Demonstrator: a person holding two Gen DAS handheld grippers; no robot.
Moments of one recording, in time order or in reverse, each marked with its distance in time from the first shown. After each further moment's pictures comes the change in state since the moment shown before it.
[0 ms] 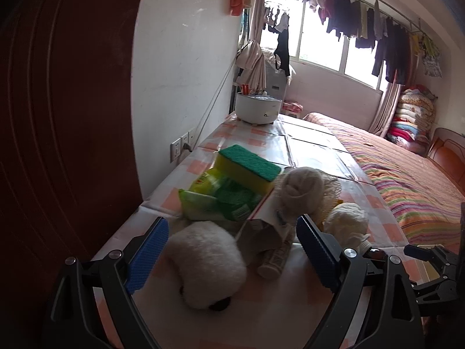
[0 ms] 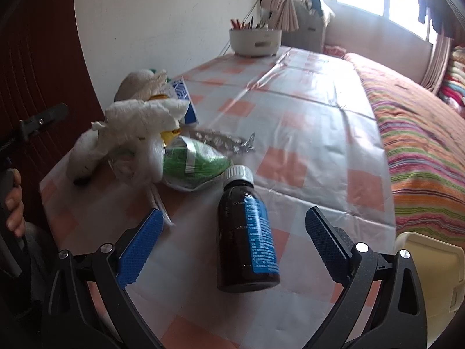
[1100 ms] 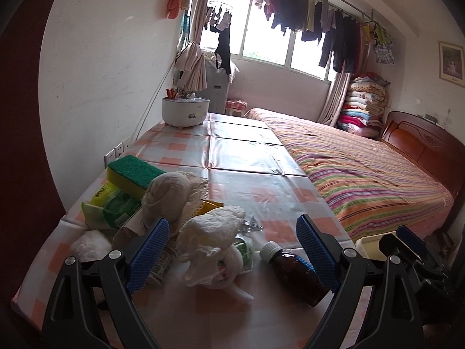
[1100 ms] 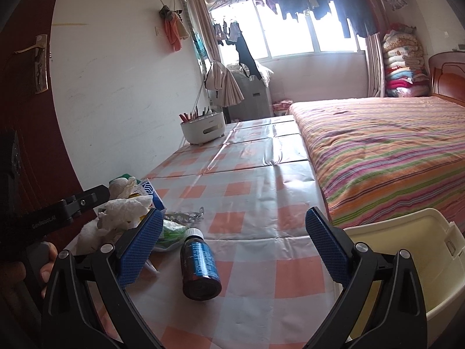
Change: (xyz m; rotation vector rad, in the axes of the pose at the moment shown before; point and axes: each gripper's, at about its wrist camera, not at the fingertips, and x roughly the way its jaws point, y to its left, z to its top) left arm -0.006 -0.110 0.003 0.107 -0.003 -0.241; right arm -0.106 -0.052 -0.045 0.295 -0.473 -0.107
